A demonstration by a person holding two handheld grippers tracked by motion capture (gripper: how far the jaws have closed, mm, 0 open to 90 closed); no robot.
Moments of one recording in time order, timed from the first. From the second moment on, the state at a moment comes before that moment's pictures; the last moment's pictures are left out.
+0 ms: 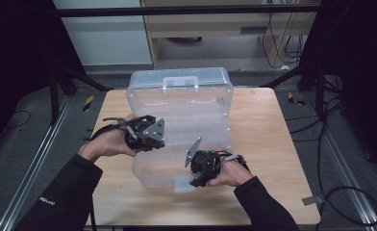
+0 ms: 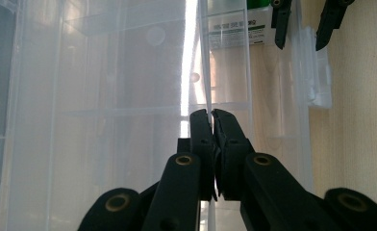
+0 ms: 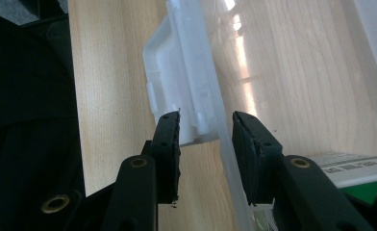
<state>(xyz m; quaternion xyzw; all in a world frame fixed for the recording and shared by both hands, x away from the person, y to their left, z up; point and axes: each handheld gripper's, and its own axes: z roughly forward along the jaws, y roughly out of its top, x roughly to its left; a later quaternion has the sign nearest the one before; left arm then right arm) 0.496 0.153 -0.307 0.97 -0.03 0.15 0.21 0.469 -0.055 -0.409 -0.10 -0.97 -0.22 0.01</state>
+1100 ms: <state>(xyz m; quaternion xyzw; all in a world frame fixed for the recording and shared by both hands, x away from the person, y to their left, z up) 0.496 0.155 -0.309 0.97 -0.02 0.14 0.22 0.443 -0.173 -0.366 -0.25 -0.83 -0.49 -0.08</state>
